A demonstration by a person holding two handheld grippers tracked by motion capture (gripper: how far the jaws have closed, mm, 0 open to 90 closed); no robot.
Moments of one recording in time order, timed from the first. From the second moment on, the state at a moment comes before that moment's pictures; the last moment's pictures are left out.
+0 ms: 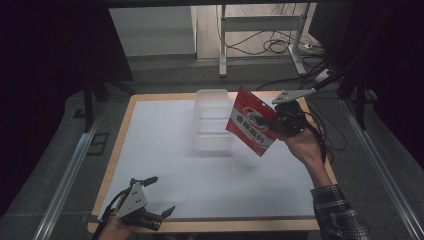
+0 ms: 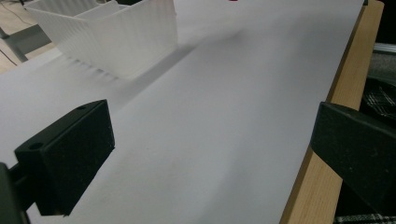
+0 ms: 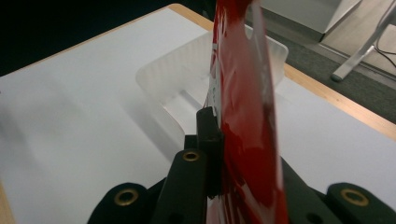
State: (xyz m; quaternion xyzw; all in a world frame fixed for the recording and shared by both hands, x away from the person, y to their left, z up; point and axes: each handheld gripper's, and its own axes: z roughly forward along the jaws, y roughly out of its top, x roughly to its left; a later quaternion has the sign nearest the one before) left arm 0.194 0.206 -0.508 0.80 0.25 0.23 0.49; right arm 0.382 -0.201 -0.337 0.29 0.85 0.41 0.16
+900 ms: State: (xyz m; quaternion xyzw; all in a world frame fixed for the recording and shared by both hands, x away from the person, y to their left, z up) left arm 0.194 0.205 -0.509 0.80 0.24 0.23 0.49; right arm 0.421 -0.136 -0.334 0.22 0.89 0.39 0.14
